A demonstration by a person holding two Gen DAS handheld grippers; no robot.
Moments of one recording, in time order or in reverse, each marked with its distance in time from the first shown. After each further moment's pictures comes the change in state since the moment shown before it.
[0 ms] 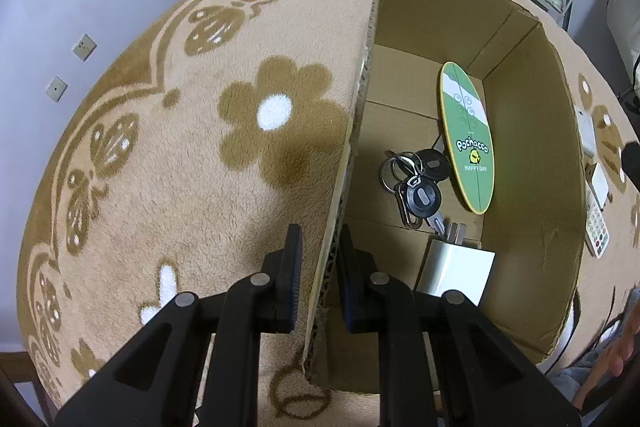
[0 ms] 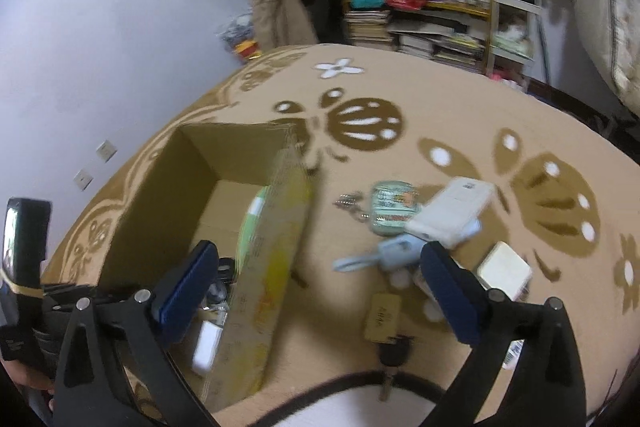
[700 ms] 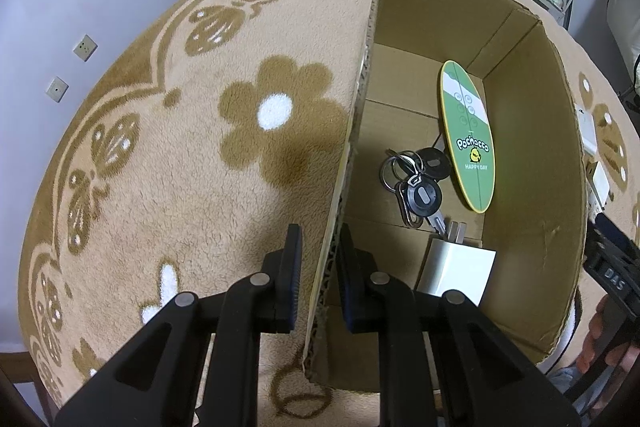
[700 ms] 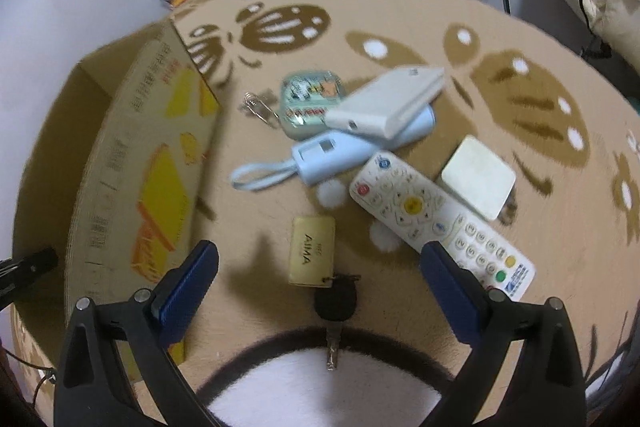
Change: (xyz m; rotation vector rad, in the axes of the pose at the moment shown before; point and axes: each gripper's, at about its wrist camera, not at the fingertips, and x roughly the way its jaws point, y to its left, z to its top) left arm -0.001 -0.001 -0.001 0.007 0.000 0.008; right arm 0.054 -0.047 -0.049 0.106 0.230 -0.130
